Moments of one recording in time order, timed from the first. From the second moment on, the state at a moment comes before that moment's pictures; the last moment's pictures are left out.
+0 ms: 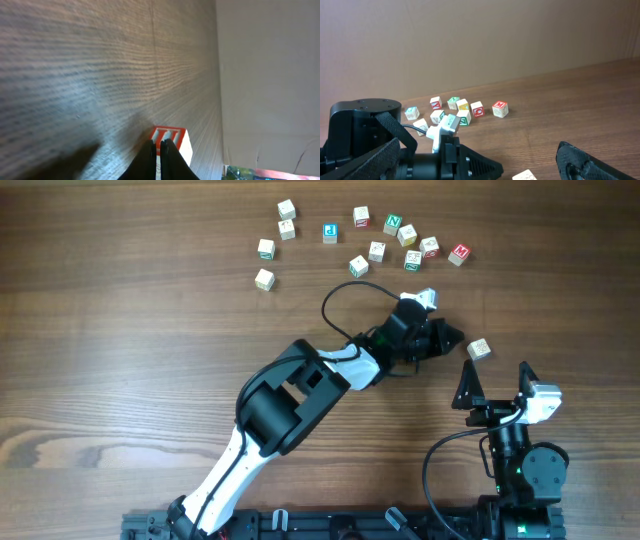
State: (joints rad) left arm -0.84 2.40 1.42 0.56 0.43 -1.13; right arm -0.02 0.02 0.01 0.00 -0.04 0.20
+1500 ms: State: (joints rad) left arm -0.95 2.42 1.42 0.65 0.26 -1.57; right arm -0.02 0.02 0.01 0.00 -0.04 0.20
